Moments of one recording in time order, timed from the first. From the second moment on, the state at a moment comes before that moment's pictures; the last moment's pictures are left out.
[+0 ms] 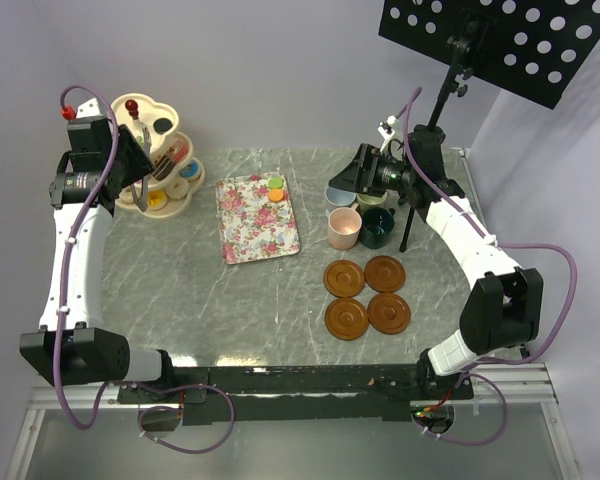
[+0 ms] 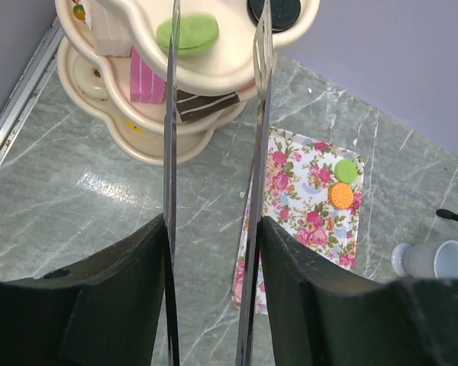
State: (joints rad) left arm 0.09 1.35 1.57 -0.72 -0.07 -0.43; right arm 0.18 1.51 1.31 -0.24 -0.71 0.49
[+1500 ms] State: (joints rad) left arm -0.39 1.82 1.46 -0.53 0.09 -0.40; right arm 0.18 1.49 1.31 -0.24 -0.59 0.46
